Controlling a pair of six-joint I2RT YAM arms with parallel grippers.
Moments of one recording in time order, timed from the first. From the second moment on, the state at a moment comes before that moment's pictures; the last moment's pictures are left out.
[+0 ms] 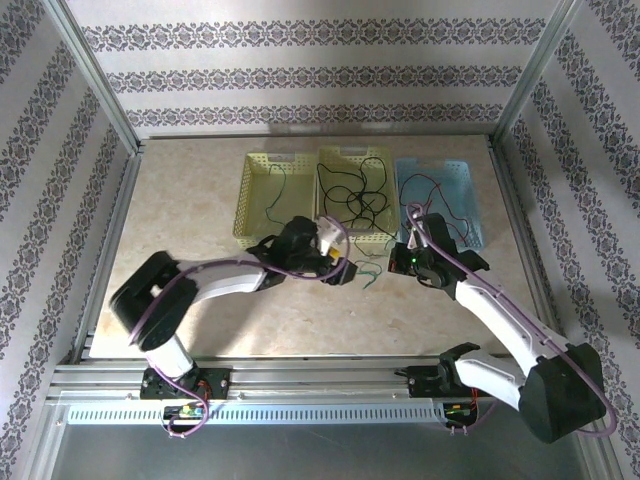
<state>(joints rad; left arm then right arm) -0.74 1.61 0.85 0.20 0.29 -0.29 0.37 1.07 0.72 -0.55 -0.11 0.55</state>
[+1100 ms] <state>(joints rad) -0.75 1.40 0.76 0.08 -0.34 -0.33 0.54 1.68 1.41 -0.58 -0.17 0.54</state>
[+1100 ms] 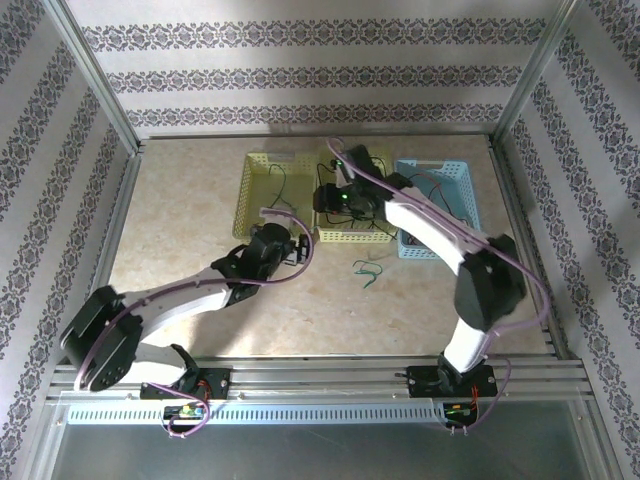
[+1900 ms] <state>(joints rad) -0.88 2.00 1.31 0.01 0.31 -0.06 0.22 1.26 0.90 -0.63 -0.12 0.63</state>
